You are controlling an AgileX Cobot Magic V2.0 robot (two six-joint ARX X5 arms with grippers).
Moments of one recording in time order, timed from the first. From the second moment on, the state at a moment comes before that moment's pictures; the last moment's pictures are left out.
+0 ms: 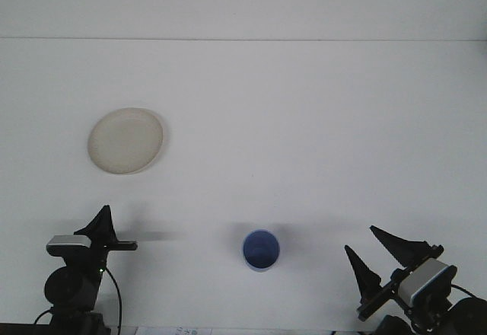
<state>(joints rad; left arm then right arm) -0.09 0.00 0.03 0.04 -0.08 -0.14 0.80 0.20 0.76 -0.73 0.16 0.11</state>
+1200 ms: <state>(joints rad) -0.76 1.24 1.23 -0.76 0.41 -0.18 0.80 0.20 0.76 -0.72 0.16 0.08</state>
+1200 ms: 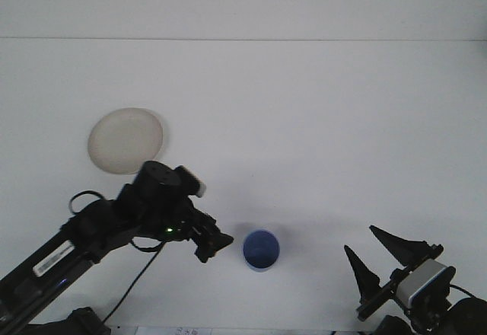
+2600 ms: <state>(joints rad) -0.81 1.53 1.38 -0.86 0.13 -0.09 0.80 0.20 0.76 -0.73 0.16 0.06</state>
